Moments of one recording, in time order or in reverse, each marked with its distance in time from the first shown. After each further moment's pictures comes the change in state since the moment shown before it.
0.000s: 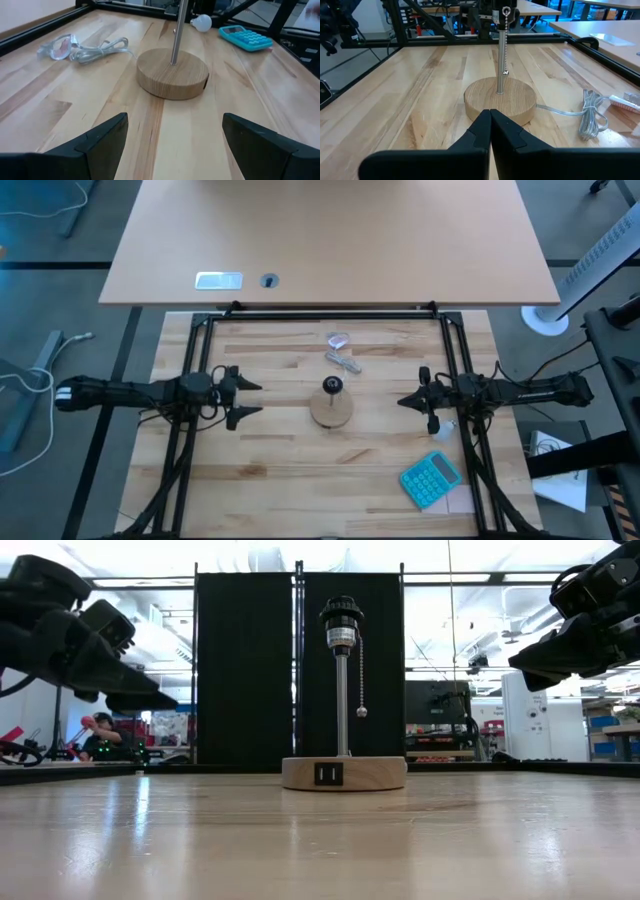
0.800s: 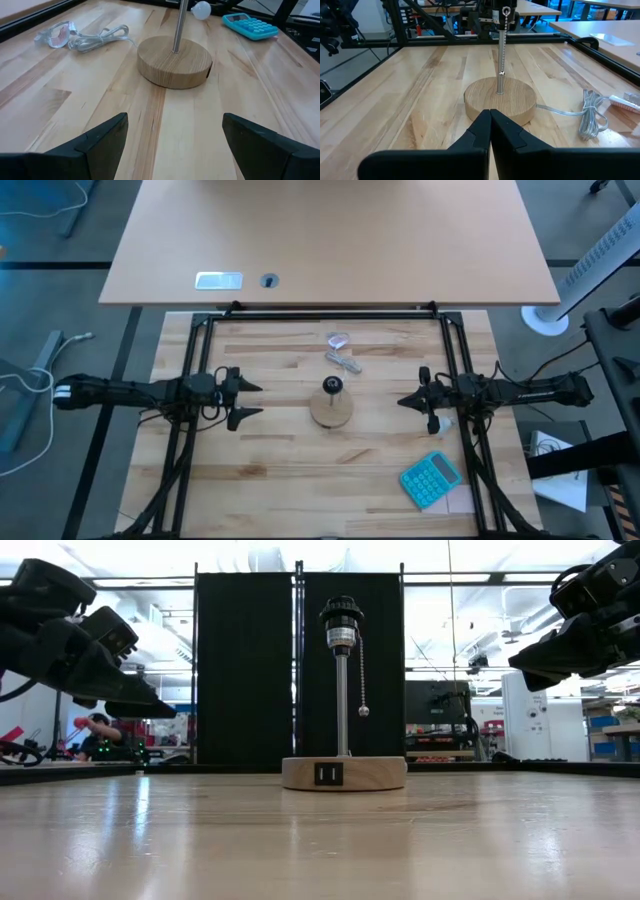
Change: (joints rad) left arm 0.000 0.054 0.000 0.000 0.000 0.000; right arm 0.000 0.000 0.000 0.000 0.000 0.000
